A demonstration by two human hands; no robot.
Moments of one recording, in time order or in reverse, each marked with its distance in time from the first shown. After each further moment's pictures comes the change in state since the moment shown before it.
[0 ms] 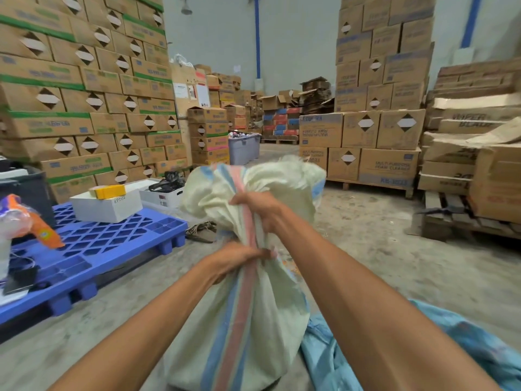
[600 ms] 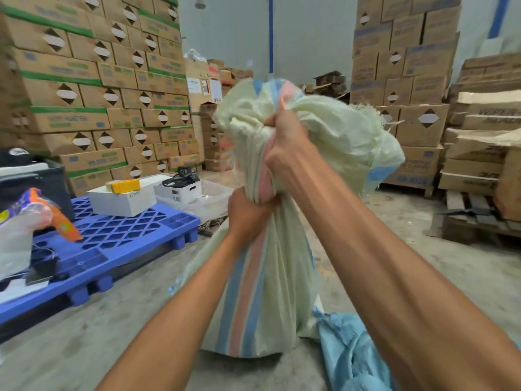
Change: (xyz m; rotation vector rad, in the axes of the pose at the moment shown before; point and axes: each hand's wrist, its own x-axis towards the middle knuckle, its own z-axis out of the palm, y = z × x) left_hand 0.022 0.053 -0.008 -0.089 0.644 0.445; right_hand -0.006 -0.119 0.012 0.844 0.224 -0.258
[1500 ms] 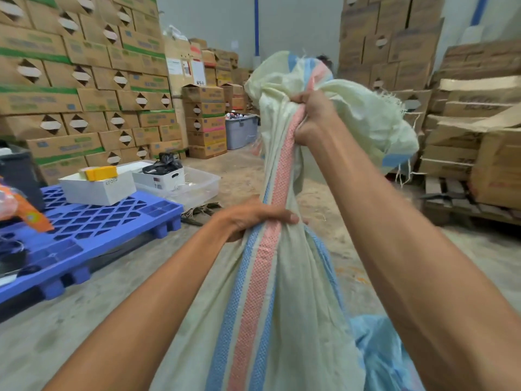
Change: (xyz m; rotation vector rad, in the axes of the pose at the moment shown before) left_hand -0.009 0.008 0.011 0.017 -0.891 -0.512; right_hand 0.038 -0.049 -0.069 -0.057 -0.004 0.052
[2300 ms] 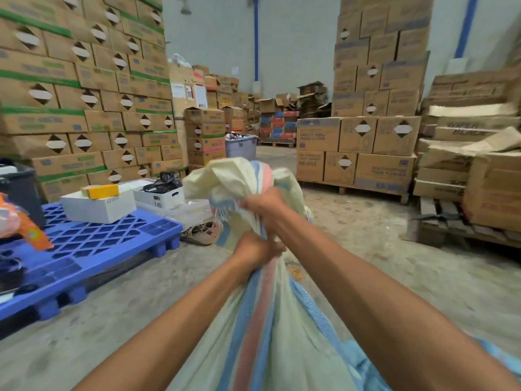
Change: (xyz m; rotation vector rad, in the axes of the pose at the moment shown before) left_hand 0.002 -0.033 0.027 0.022 0.502 0.085; right_hand -0.028 0.117 -0.018 -0.988 0.025 0.034
